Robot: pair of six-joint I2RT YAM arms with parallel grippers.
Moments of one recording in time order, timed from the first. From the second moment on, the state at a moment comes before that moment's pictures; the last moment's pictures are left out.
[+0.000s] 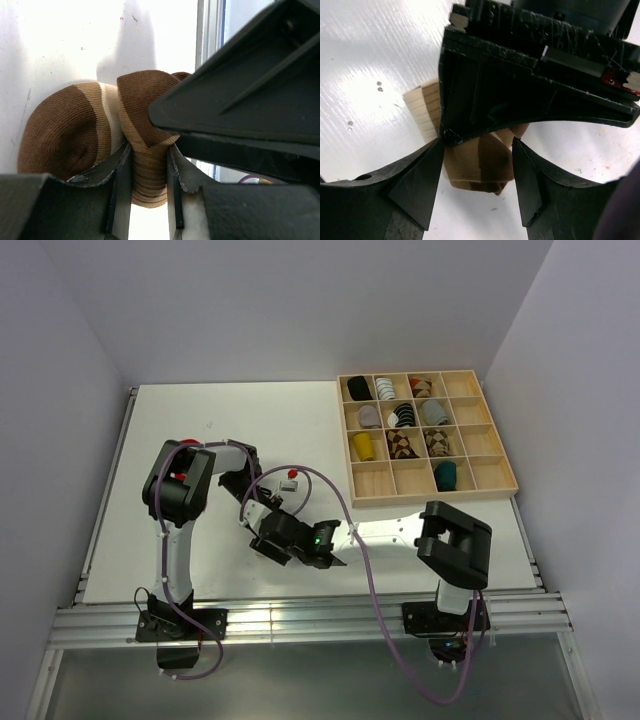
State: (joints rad) left arm -0.37 2.16 1.31 -1.29 1.00 1.12; right arm 1.24 1.74 1.03 -0.09 0.30 -0.01
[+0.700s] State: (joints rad) left arm -0.37 2.16 1.31 -1.30 1.00 1.12; right arm 1.29 1.69 1.02 -0.12 0.39 0.00
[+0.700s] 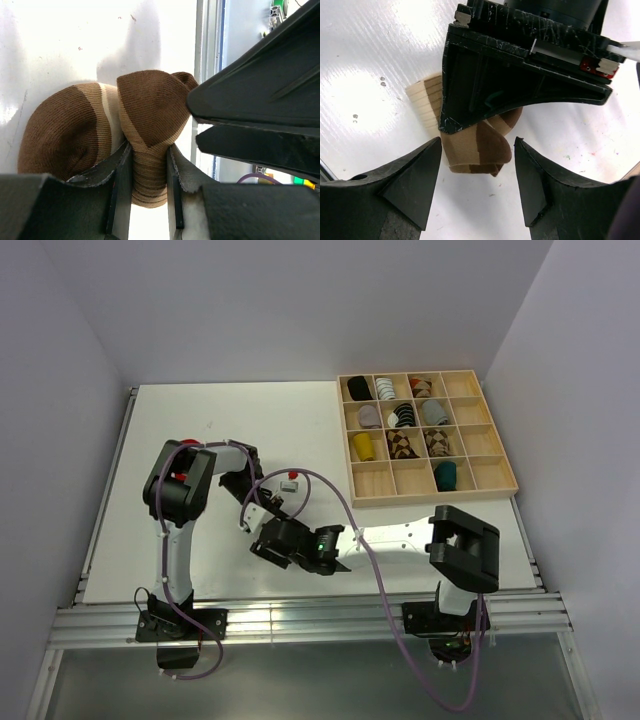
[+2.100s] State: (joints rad) left arm -0.38 2.19 1.31 -1.32 1.00 1.08; right arm 1.30 1.66 0.97 -0.08 0.33 0.04
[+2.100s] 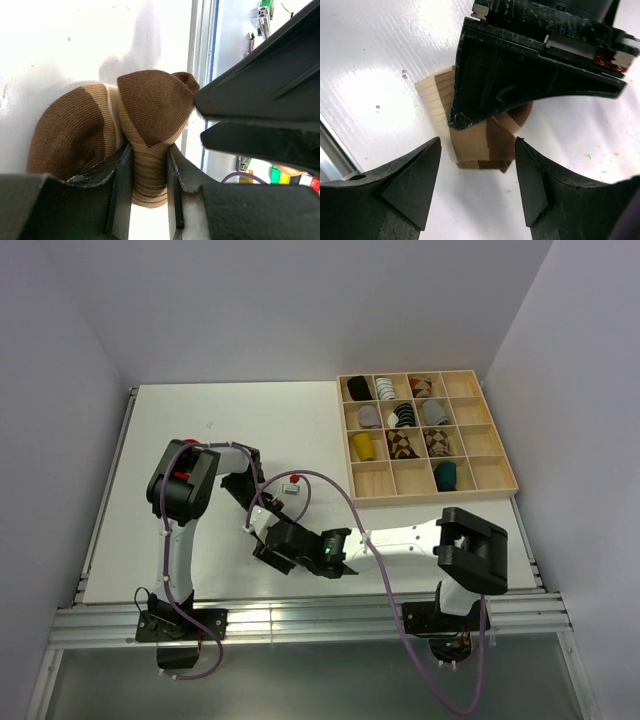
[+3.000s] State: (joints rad) left arm -0.35 2.20 1.32 -1.31 1.00 1.03; right arm 1.29 1.31 0.79 -0.20 0.39 0.13
